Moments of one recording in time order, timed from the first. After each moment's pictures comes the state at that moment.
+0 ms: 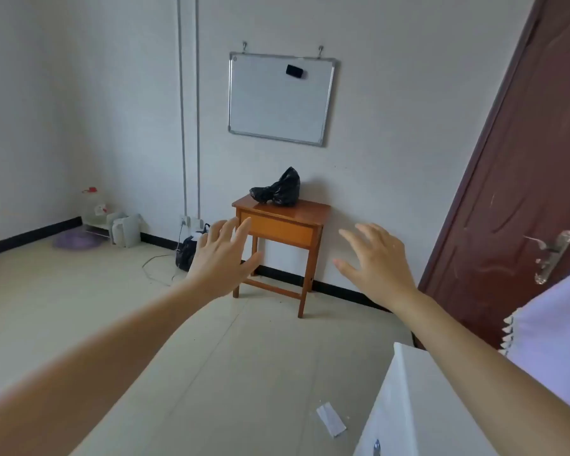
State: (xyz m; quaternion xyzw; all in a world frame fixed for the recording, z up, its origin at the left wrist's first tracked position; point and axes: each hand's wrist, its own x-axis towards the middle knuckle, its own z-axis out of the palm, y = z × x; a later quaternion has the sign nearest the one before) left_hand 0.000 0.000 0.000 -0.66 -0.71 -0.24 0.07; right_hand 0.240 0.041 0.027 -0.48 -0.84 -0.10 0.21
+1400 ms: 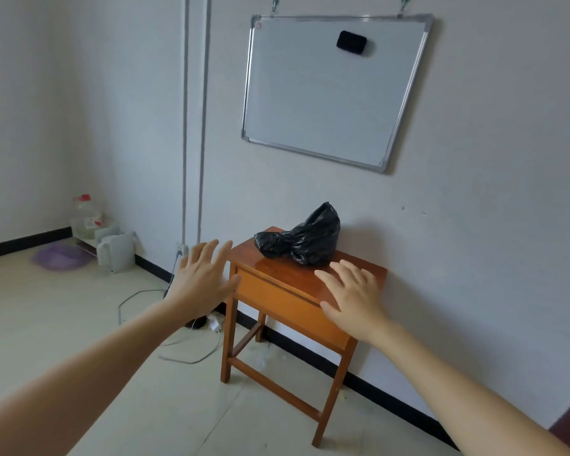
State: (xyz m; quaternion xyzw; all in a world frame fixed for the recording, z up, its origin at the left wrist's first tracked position) left_hand -0.174 0.654 -0.048 -0.57 -0.79 -0.21 0.05; right_hand 0.062 0.758 -0.042 -0.36 -0.91 -0.17 0.12
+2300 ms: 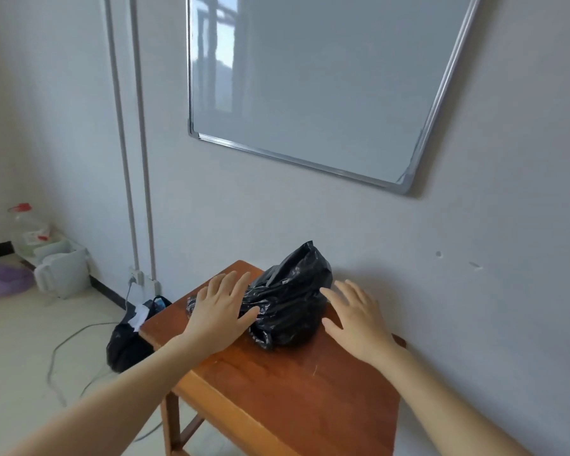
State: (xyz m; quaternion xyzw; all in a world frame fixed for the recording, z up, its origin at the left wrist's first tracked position) left_hand -0.207 1.092 -0.093 -0.59 -0.79 -0.17 0.00; right_hand 0.008 1.191 -0.070 -0.38 -0.92 -0.06 0.11
